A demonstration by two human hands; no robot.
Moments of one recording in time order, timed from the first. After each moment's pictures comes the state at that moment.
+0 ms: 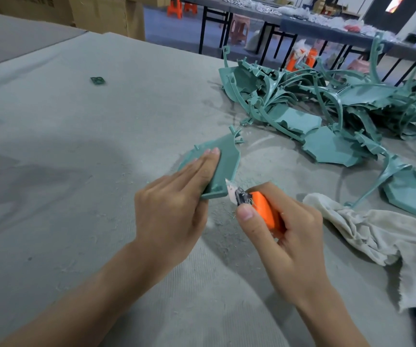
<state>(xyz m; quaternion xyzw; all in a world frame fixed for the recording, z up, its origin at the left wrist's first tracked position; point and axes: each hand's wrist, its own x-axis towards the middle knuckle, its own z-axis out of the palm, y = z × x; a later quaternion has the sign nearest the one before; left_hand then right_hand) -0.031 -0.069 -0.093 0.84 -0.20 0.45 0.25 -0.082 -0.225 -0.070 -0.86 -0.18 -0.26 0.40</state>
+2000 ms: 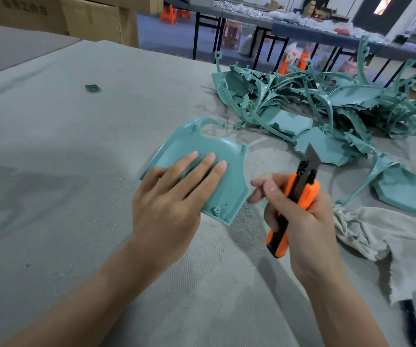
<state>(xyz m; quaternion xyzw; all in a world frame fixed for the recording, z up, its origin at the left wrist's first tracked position) -0.030 -0.065 -0.093 0.82 -0.27 0.48 0.15 -0.073 -0.243 -0.059 -0.70 -0.03 -0.12 0.70</state>
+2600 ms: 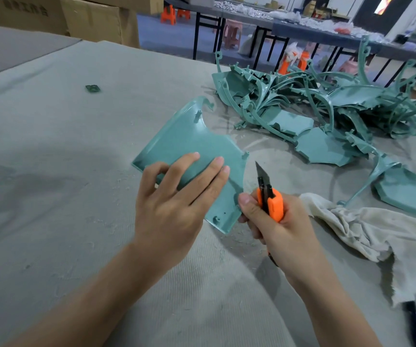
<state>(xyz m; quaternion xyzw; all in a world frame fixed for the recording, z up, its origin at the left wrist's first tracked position) -0.030 -0.065 -0.091 0.80 -0.27 0.53 0.09 -0.070 -0.235 -0.071 -0.80 -0.05 -0.07 0.60</state>
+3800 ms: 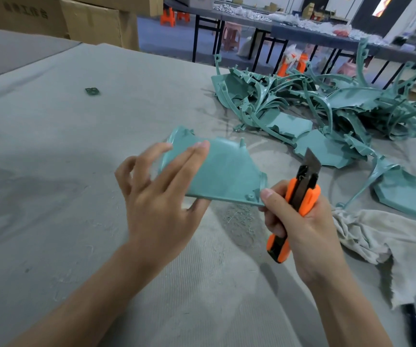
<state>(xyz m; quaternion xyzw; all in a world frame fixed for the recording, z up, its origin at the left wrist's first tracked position) -0.023 -0.066 -0.093 0.79 -0.17 0.55 0.20 -0.070 -0.249 -0.062 -0.73 -0.01 -0.12 0.67</state>
